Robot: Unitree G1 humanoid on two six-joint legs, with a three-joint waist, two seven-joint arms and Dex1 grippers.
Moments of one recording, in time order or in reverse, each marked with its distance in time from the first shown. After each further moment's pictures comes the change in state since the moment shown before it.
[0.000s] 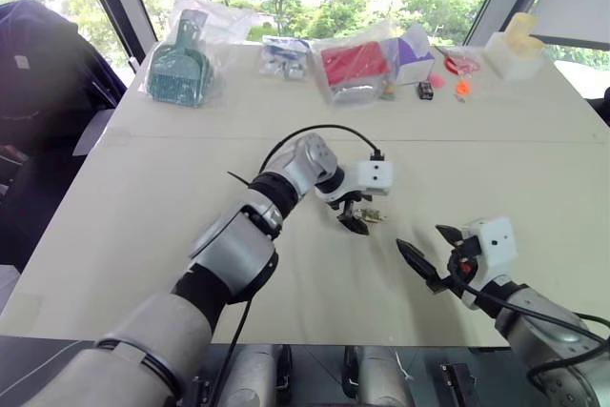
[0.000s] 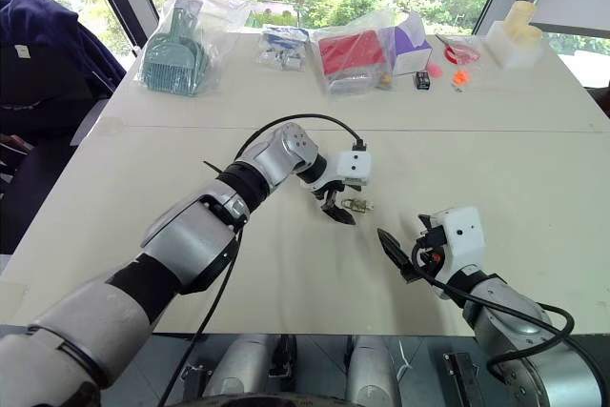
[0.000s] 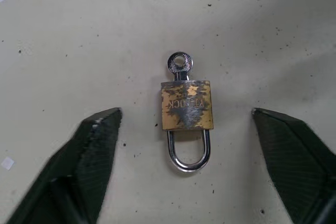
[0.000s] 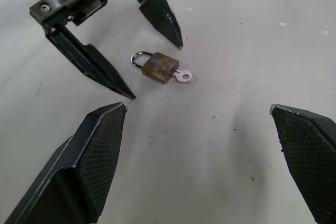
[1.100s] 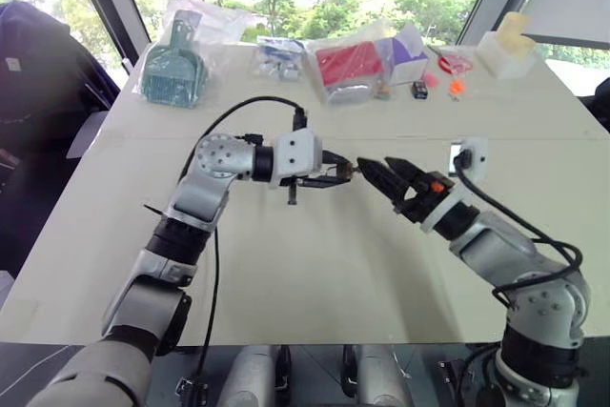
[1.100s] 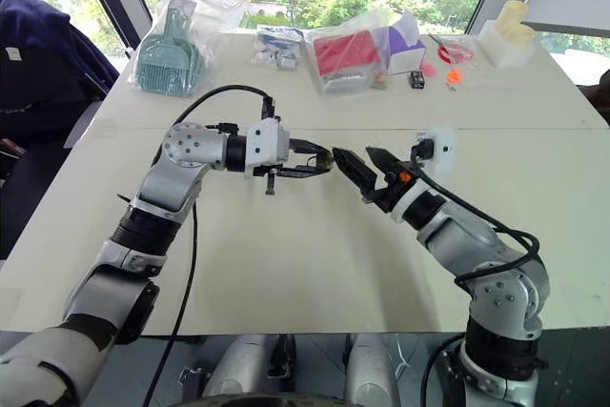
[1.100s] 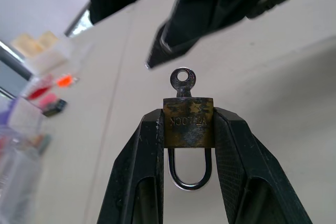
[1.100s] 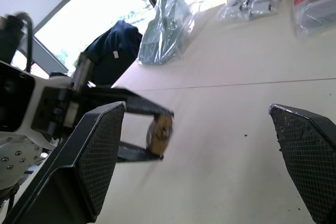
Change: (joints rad) left arm 0.500 0.393 0.275 -1.041 -0.272 -0.065 0.085; right arm -0.529 0.160 -0.069 0.196 0.562 0.232 -0.214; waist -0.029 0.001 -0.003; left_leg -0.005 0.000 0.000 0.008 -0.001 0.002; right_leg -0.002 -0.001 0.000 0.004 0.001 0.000
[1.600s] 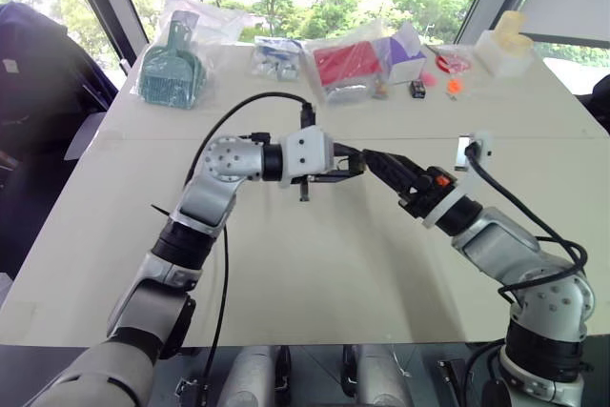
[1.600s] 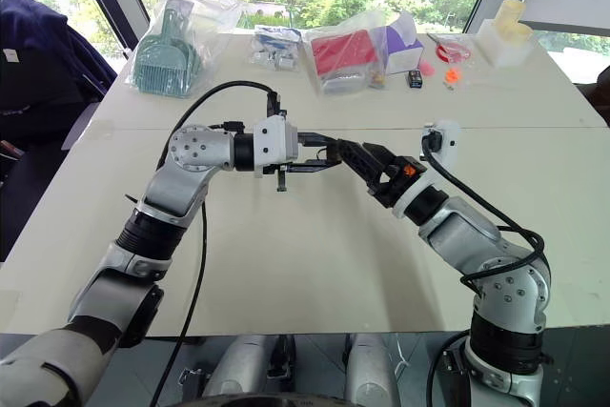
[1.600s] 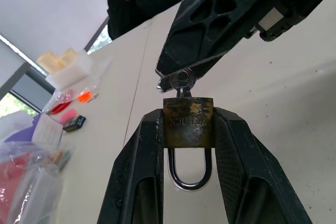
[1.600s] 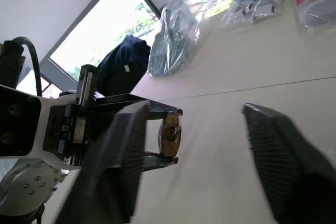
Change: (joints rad) left arm 0.012 -0.013 -0.022 -0.039 -0.003 0.008 0.061; right arm 0.014 -0.007 0.006 0.021 0.172 -0.078 -0.098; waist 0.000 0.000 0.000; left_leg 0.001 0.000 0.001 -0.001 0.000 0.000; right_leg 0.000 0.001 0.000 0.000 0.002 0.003
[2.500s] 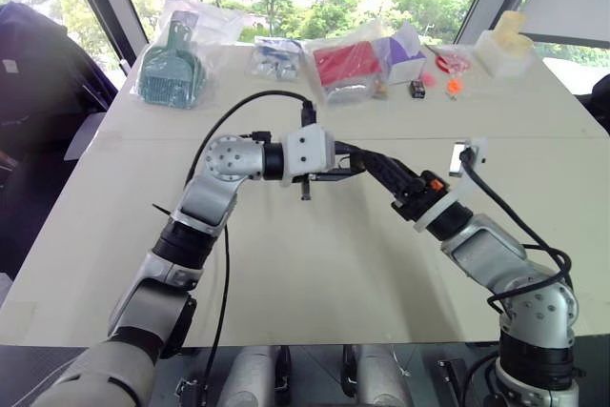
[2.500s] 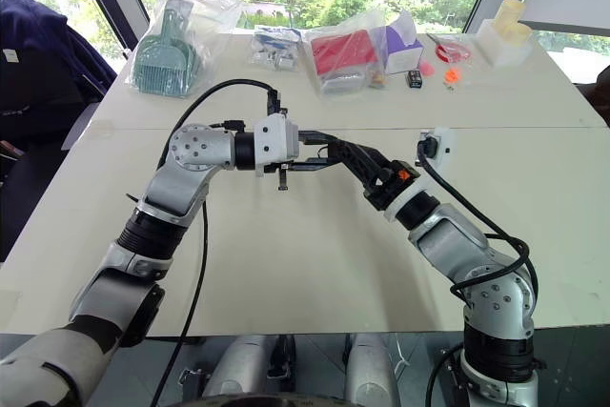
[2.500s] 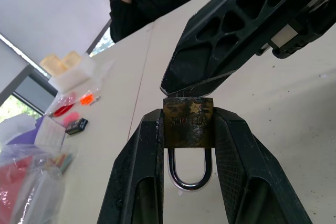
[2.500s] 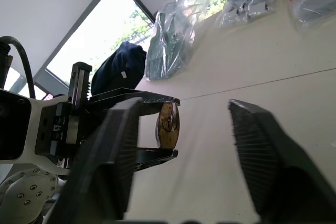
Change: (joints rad) left arm -0.004 -0.007 0.000 -0.001 -0.001 0.001 0.010; right arm 0.033 -0.001 0.089 0.003 0.019 -0.123 -0.033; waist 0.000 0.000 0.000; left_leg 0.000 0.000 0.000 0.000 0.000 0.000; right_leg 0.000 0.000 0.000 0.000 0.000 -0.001
